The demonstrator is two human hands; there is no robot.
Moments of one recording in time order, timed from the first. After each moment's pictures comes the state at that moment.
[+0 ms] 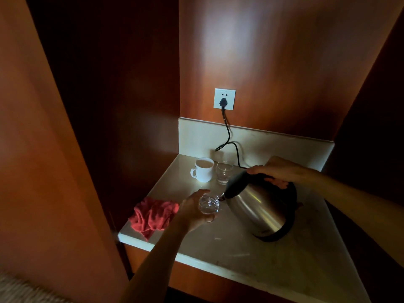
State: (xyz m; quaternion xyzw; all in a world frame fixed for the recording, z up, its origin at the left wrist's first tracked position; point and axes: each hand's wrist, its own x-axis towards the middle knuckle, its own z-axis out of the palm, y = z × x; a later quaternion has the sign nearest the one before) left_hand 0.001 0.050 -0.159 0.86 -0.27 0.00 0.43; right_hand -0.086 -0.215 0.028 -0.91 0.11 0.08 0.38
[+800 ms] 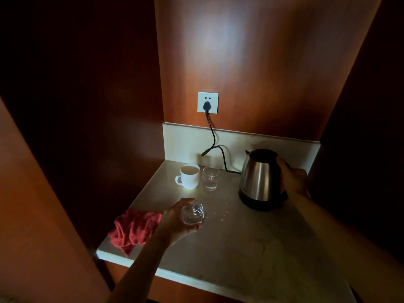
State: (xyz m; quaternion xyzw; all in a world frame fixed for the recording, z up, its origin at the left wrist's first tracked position) left_hand 0.000 0.047 -0.157 0.85 -0.27 0.00 0.45; right_hand -0.080 -0.296 -0.044 -0.68 0.35 -0.33 0.55
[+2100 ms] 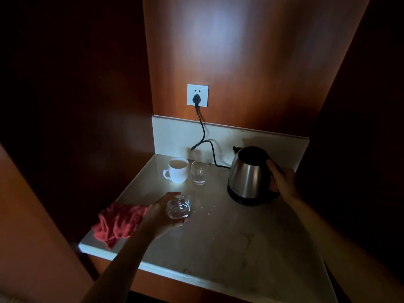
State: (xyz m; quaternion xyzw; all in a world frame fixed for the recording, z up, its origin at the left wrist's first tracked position) left_hand -0.004 0.044 -0.154 0.87 -0.27 0.02 0.41; right_hand -0.096 -0.327 -0.071 -0.72 0.24 -0.28 0.59
